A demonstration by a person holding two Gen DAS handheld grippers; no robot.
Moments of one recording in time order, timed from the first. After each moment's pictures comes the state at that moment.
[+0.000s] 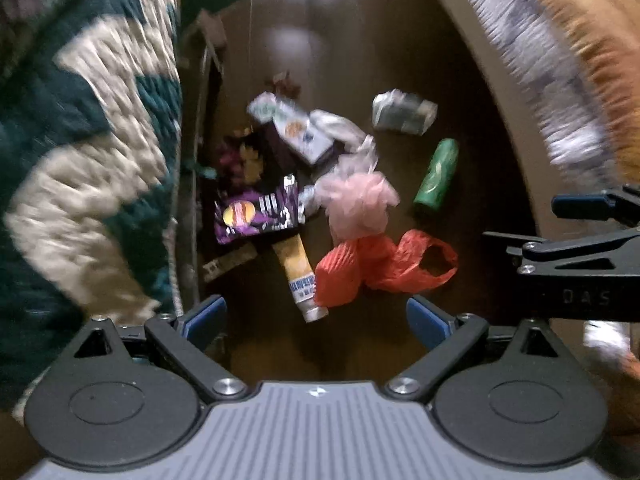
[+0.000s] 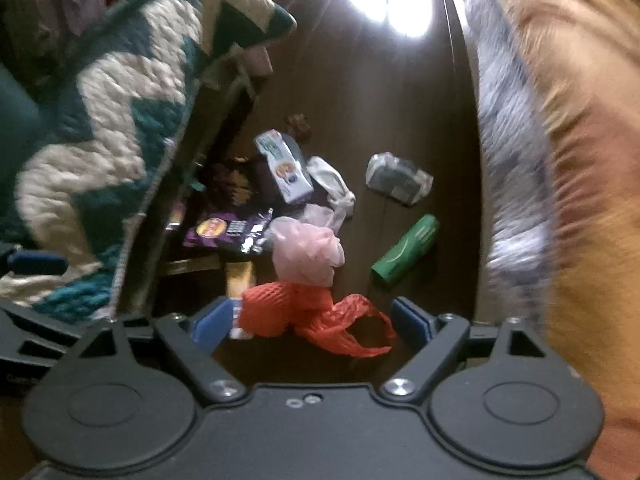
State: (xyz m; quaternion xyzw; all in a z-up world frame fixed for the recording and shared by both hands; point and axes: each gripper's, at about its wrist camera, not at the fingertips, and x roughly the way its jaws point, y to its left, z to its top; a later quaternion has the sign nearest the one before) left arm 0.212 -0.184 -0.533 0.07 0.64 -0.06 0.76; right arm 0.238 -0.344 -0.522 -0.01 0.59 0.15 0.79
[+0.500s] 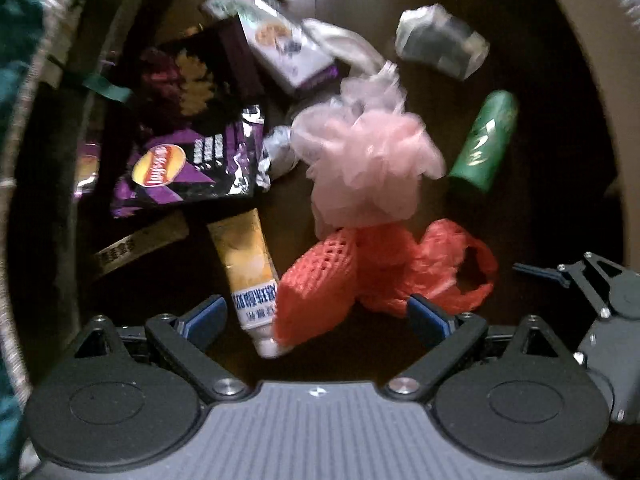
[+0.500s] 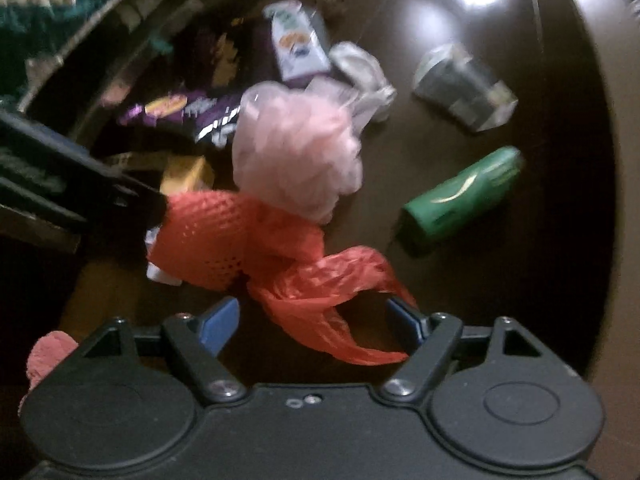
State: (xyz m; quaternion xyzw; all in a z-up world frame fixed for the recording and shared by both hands) left arm 0.267 -0.194 -0.731 0.01 0.70 -0.06 0.72; right arm 0.248 -0.333 -0.733 -0.10 0.62 0.22 0.74
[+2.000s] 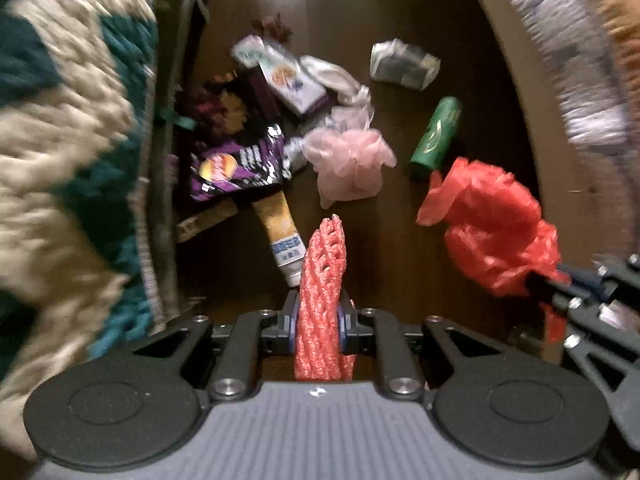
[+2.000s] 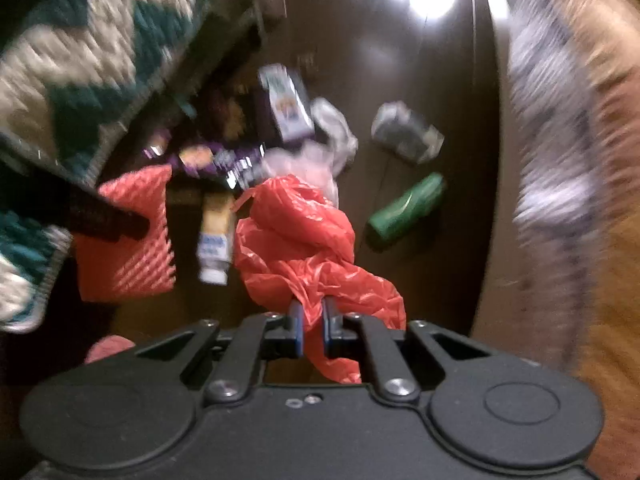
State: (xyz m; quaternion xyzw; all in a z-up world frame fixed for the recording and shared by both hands) left arm 0.231 -0.184 -0.542 0.05 0.70 -0.07 0.71; right arm 0.203 -0.328 -0.536 -0.10 0.60 0.16 0.77
